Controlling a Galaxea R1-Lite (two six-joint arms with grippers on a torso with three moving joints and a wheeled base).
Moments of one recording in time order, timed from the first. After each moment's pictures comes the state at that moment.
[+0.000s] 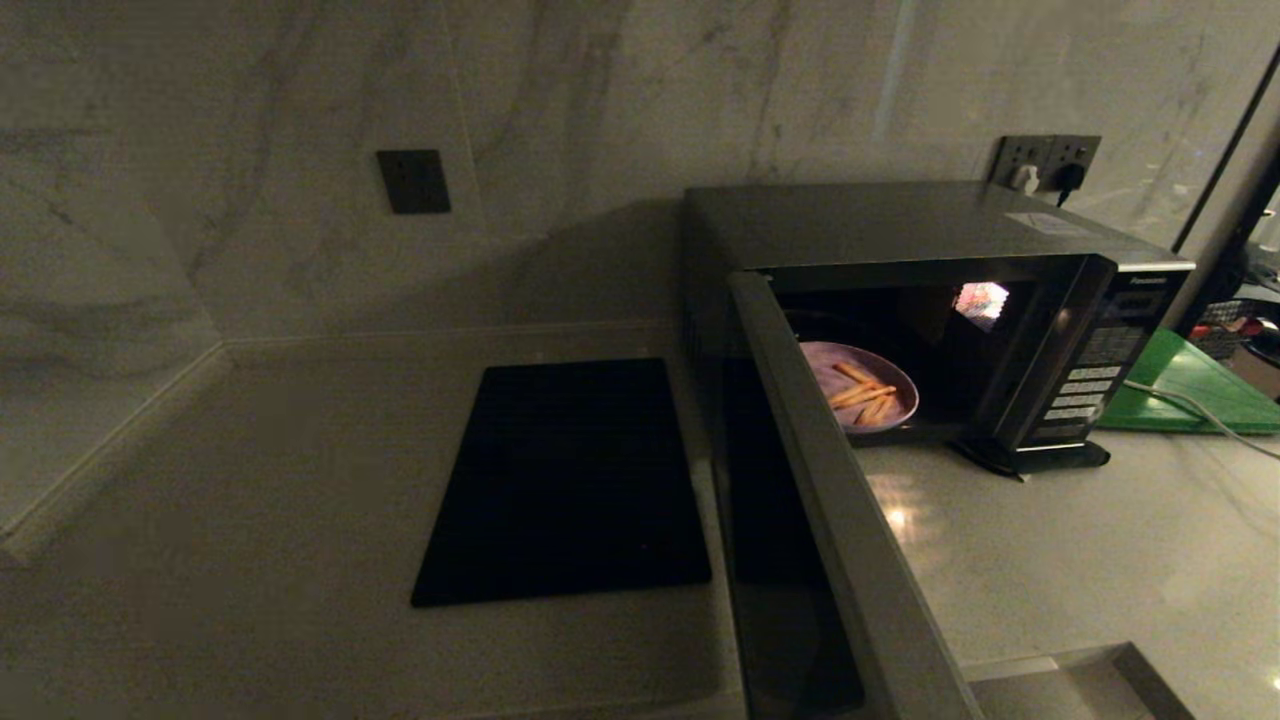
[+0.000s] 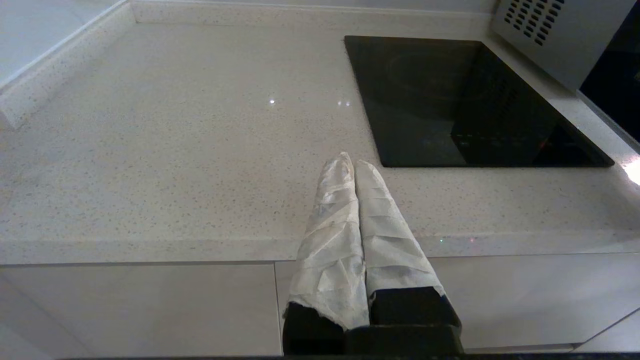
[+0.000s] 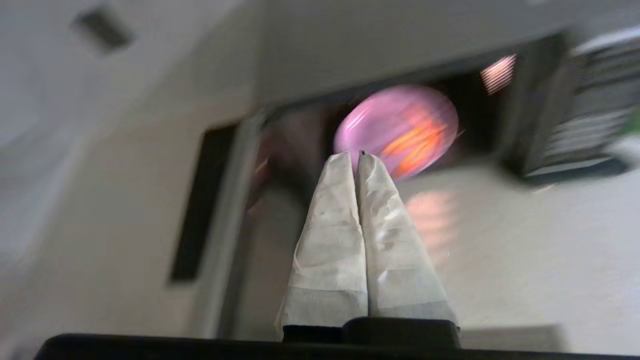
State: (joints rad) left arm 0.00 0.00 0.00 -0.01 0.03 -0.07; right arm 0.40 1.33 -1.91 0.82 -0.23 0.44
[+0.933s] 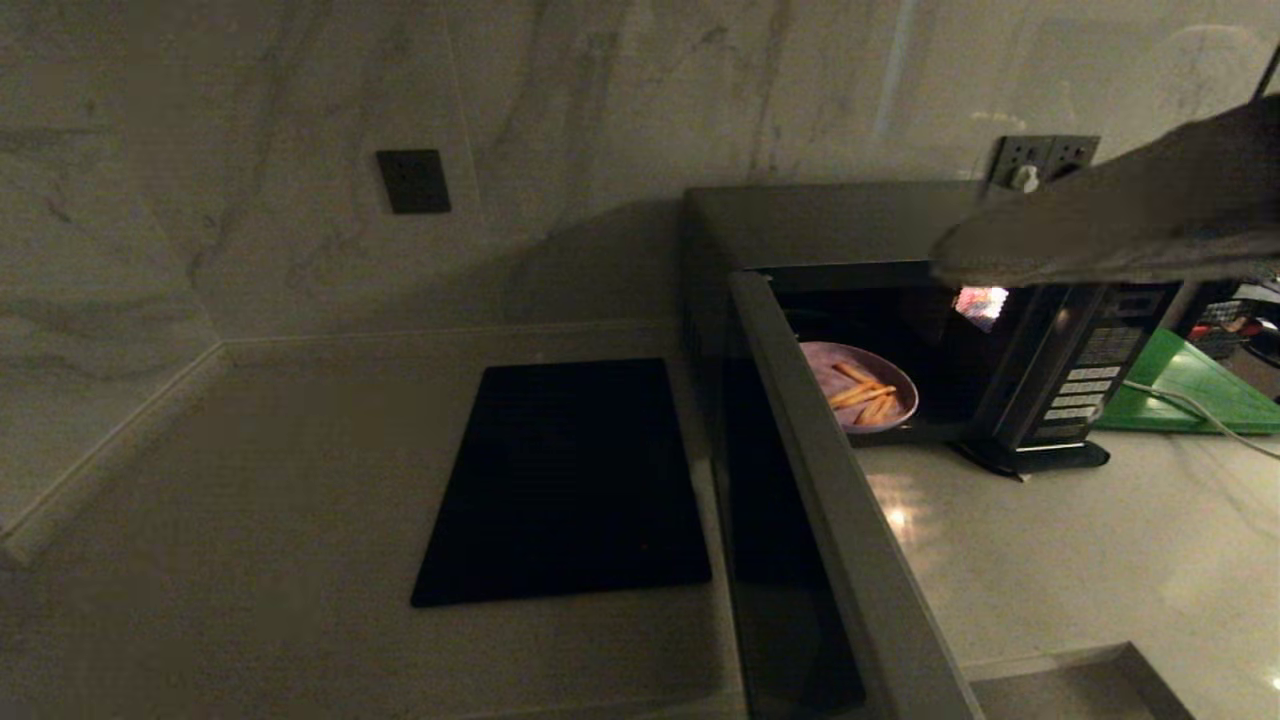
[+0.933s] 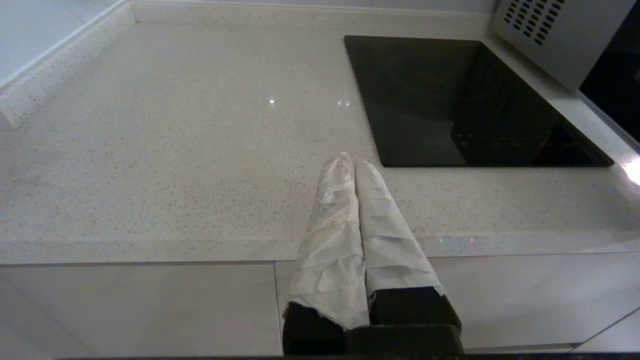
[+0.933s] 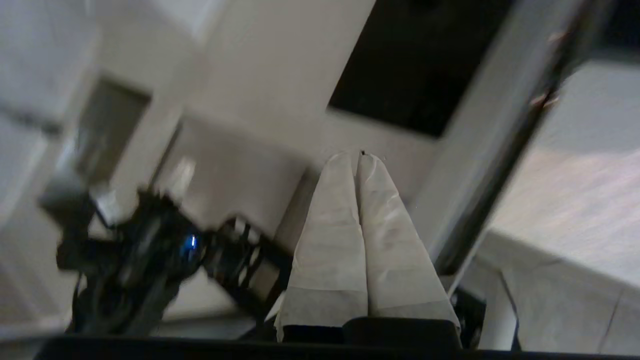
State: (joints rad) left arm 0.00 0.00 0.00 -0.01 0.03 -0.07; right arm 1.04 1.52 -1.98 0.91 -0.22 0.63
